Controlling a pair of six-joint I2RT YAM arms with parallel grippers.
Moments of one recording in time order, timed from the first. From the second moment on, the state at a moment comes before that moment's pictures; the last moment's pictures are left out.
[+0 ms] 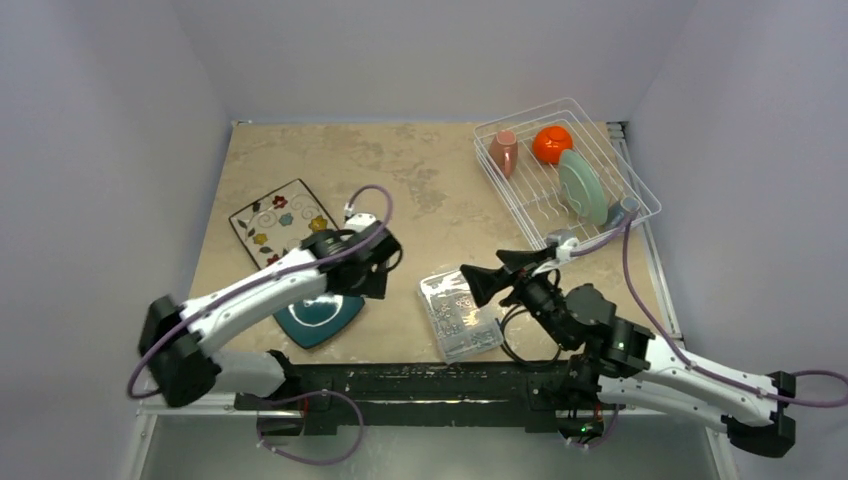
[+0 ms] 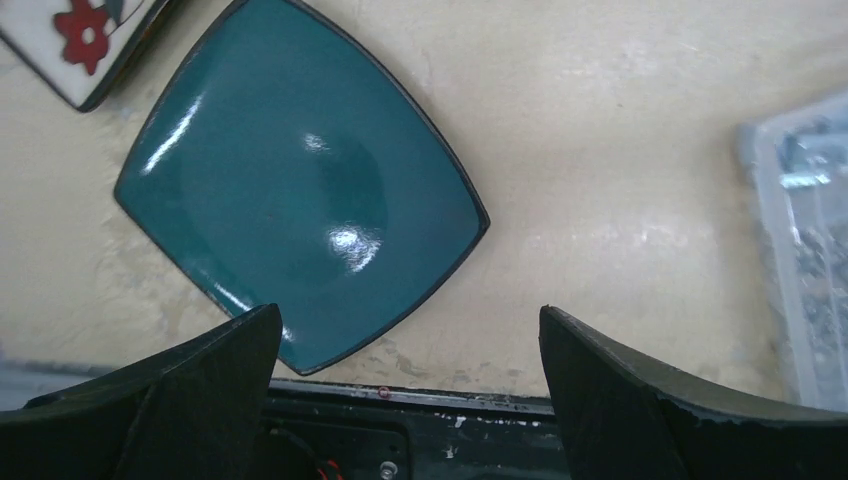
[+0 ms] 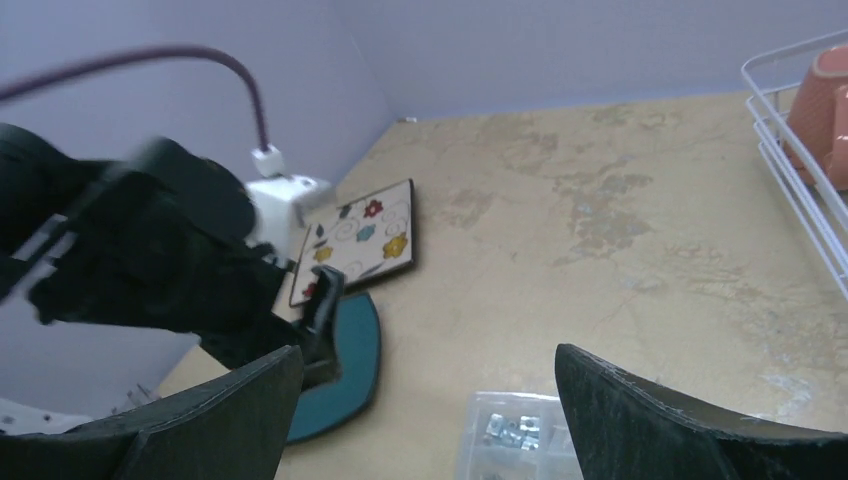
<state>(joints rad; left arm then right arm) -0.82 1.20 1.01 -1.04 -0.44 -0.67 1.16 0.56 0.56 -0.02 0.55 0.43</state>
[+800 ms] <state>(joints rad) -1.06 1.98 1.33 -1.35 -0.77 -1.04 1.16 0.21 0.55 -0.26 0.68 0.44</state>
